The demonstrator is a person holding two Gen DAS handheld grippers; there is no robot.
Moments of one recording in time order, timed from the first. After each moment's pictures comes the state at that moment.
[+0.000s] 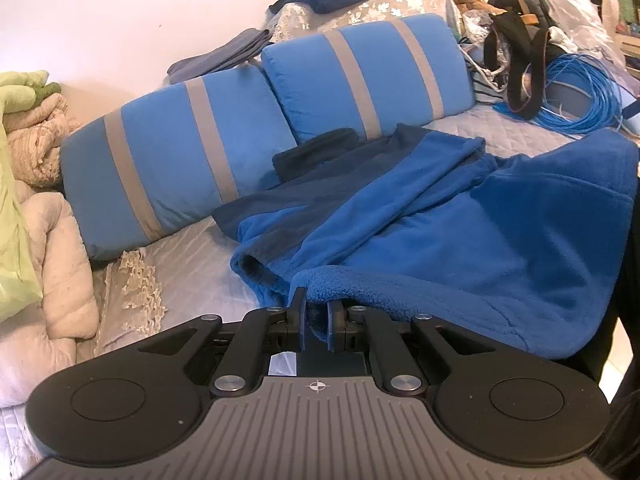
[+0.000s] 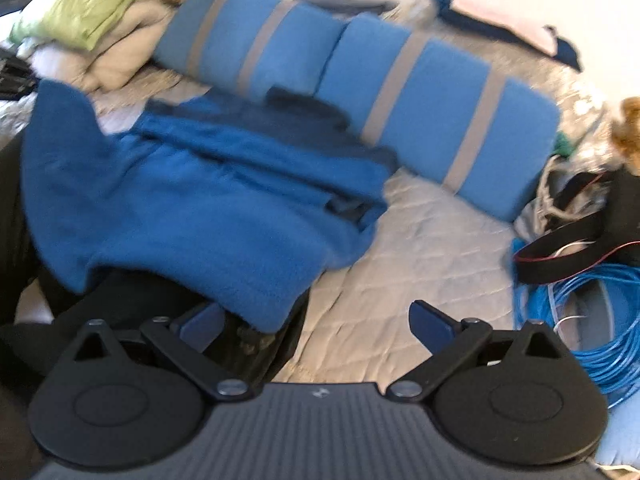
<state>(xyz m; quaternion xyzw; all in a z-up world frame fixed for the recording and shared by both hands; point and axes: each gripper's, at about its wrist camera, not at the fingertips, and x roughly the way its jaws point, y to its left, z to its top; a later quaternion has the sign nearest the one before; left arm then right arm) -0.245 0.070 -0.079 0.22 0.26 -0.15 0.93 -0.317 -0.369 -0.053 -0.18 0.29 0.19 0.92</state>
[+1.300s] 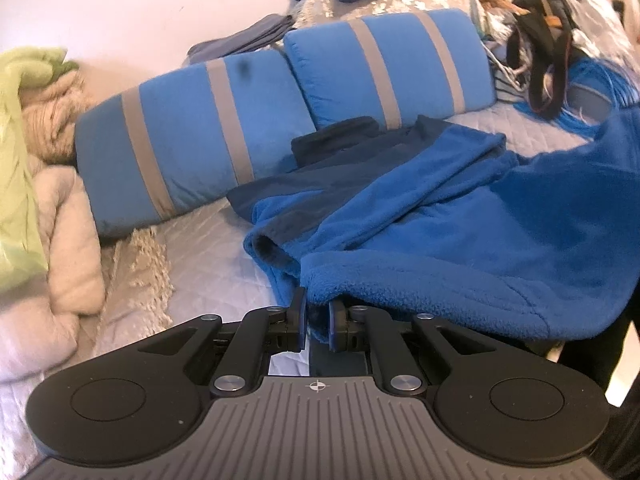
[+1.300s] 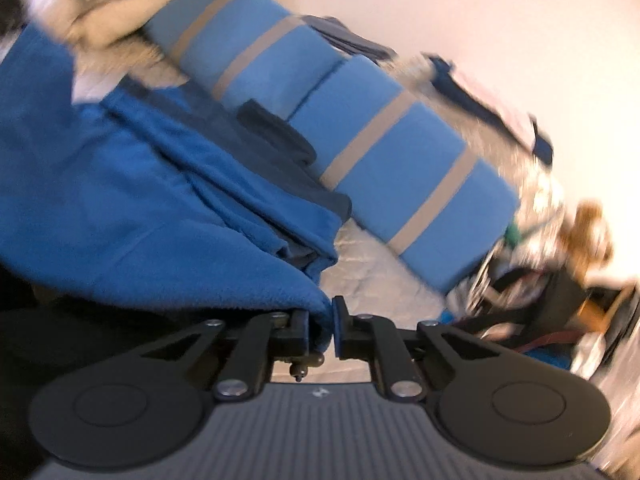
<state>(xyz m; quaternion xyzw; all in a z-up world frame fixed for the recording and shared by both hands) -0.240 0.084 -0.090 0.19 0.28 -0.13 0.93 -0.304 -0.319 -0.053 -0.30 0.23 0.13 0.92</state>
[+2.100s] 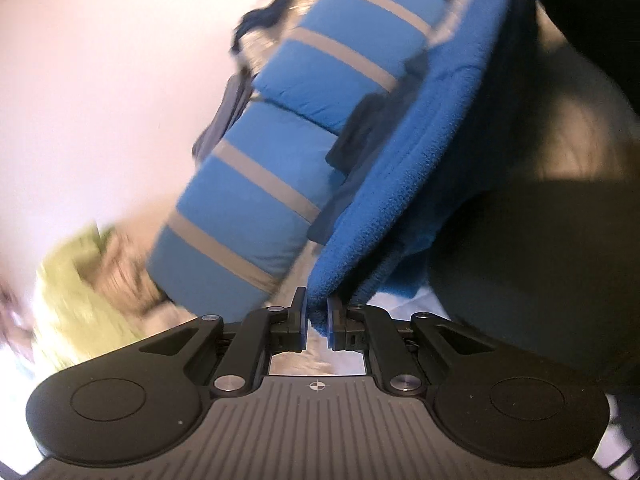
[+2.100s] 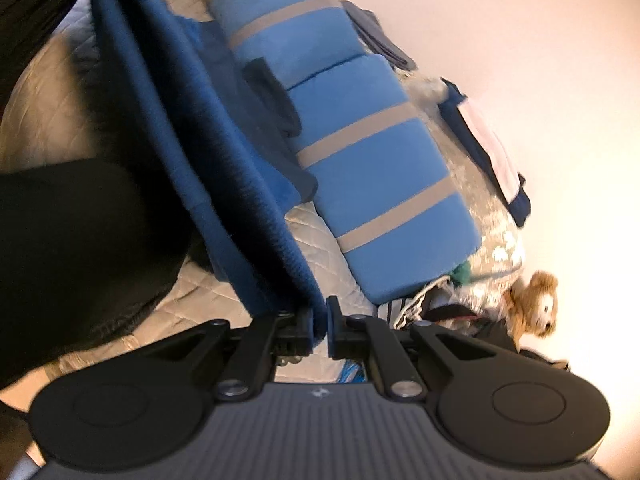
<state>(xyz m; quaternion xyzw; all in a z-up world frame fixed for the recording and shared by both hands) -0.267 0.070 -0.105 0.54 0.16 -0.07 0.83 -0.308 -0.332 -0.044 -0.51 0.20 0.11 0.83</state>
